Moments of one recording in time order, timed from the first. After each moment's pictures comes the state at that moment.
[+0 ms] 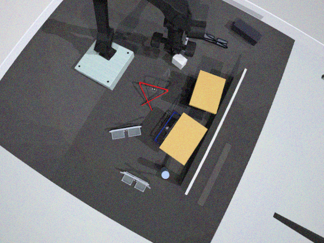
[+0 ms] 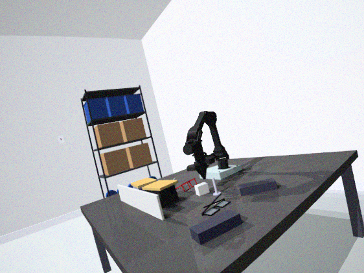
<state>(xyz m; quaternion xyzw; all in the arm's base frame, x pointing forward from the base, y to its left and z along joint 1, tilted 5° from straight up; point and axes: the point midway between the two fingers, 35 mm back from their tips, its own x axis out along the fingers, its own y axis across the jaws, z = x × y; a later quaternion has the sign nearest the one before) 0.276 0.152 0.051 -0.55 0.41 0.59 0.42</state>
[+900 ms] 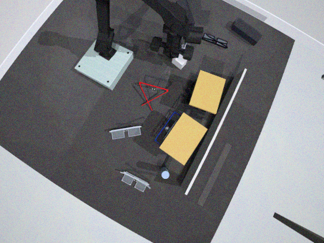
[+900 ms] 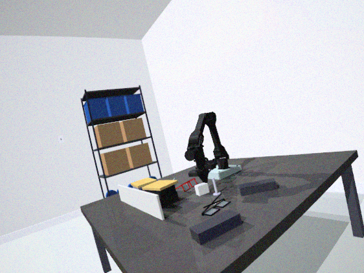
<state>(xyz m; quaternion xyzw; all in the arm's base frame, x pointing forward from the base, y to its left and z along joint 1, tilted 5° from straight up) 0.272 0.153 0.019 -0.55 0.41 0.59 0.42</state>
